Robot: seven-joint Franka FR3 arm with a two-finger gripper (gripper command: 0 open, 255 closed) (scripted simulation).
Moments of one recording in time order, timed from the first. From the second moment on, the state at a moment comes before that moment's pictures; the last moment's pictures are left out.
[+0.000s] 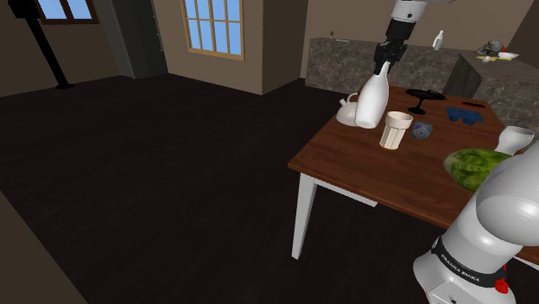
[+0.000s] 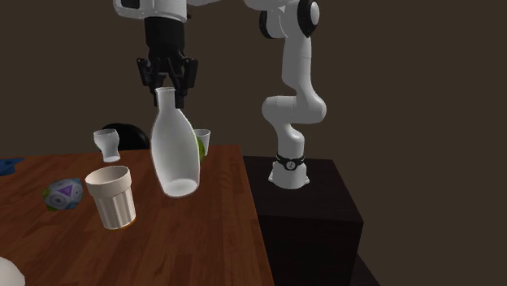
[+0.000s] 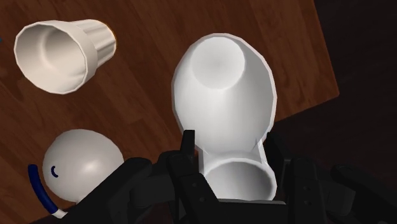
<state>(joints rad) -0.08 -0.20 -0.50 -1.85 -0.05 1.80 -0.32</state>
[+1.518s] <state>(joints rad) -0.08 -0.08 -0.52 -1.42 0.01 1.47 -0.36</state>
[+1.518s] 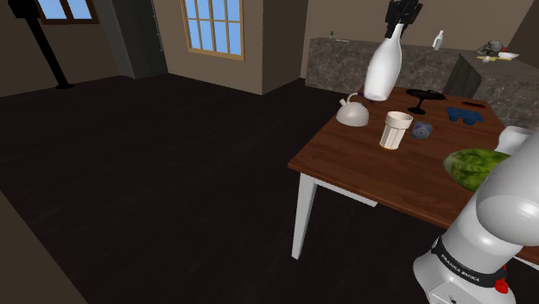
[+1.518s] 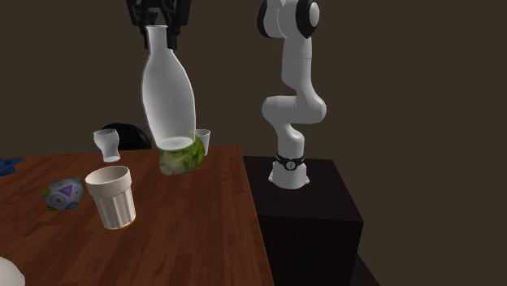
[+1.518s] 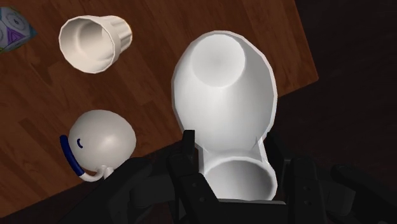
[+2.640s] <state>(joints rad) -0.23 0.02 -0.69 -1.41 0.10 1.53 -0.66</state>
